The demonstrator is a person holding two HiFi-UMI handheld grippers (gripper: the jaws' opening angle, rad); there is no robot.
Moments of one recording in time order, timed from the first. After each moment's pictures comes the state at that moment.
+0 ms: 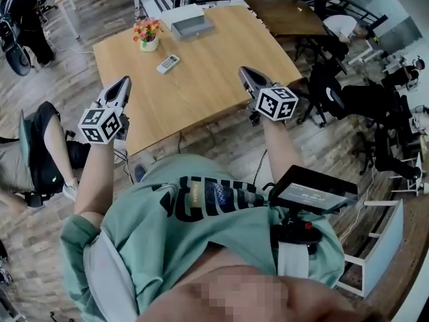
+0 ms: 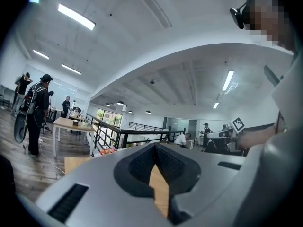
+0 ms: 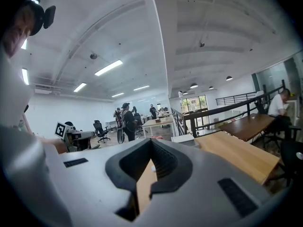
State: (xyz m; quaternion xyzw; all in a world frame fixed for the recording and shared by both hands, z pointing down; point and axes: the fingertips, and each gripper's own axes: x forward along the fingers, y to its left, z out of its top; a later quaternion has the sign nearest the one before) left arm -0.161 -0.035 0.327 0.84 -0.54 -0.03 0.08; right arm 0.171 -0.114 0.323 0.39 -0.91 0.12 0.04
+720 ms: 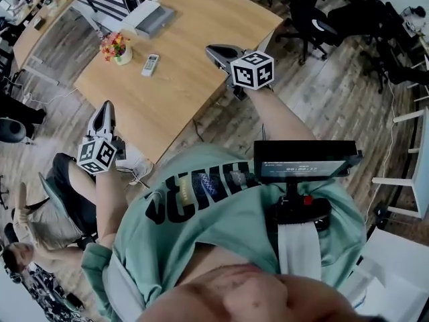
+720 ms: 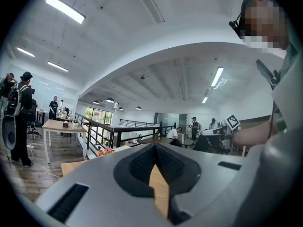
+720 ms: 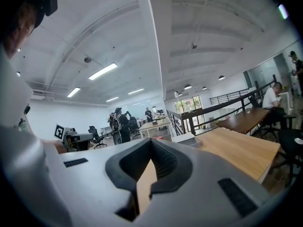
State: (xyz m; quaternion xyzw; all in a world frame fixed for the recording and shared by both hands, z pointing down) left arm -0.182 -0.044 0.332 0.87 -0.49 0.01 0.07; right arm 0.139 -0.106 0.340 0.41 -0.90 0.14 0.02
